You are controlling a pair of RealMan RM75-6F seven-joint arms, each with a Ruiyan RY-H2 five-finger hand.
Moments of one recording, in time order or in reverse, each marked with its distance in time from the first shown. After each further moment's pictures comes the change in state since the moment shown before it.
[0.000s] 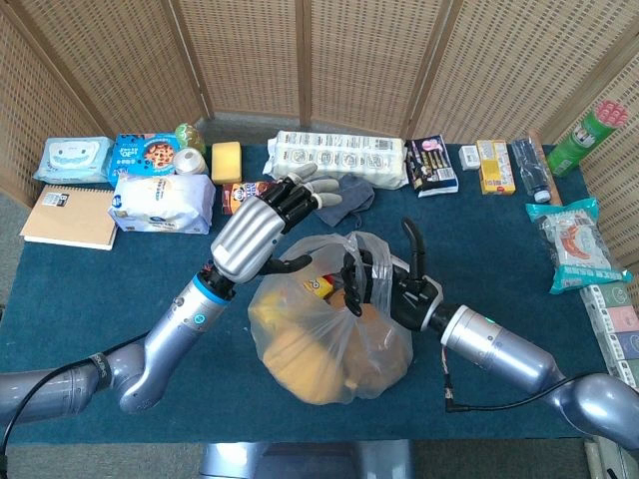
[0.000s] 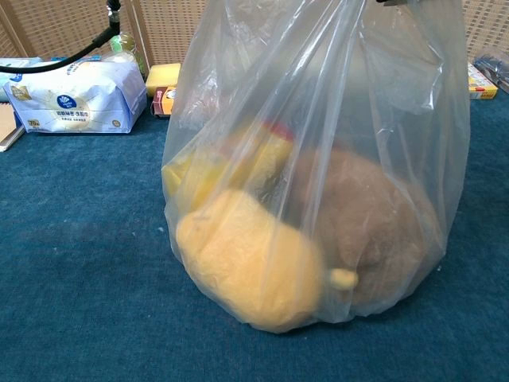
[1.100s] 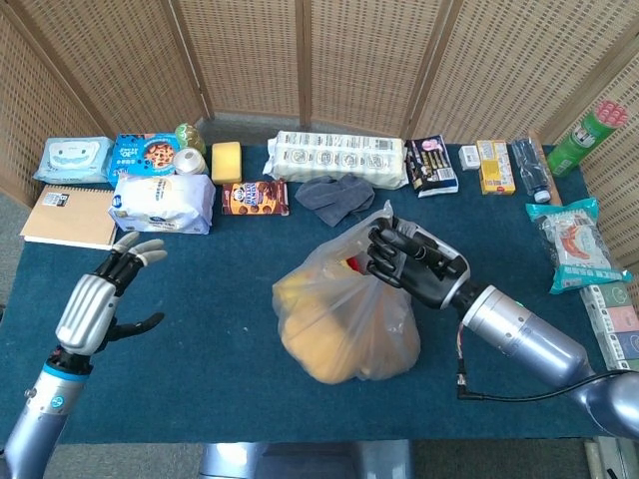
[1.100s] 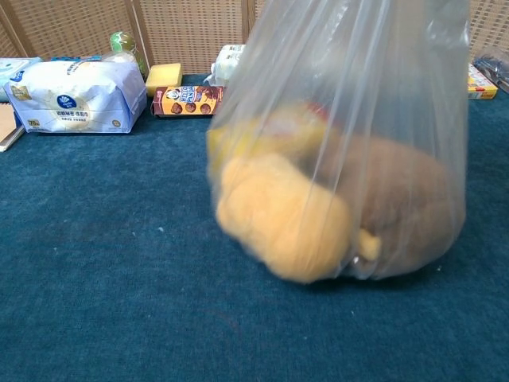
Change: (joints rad) left arm 0.561 0.227 0.351 -0.084 0.197 0.338 -0.128; right arm -0.008 0.122 0.117 -0.048 0.130 0.089 0.177
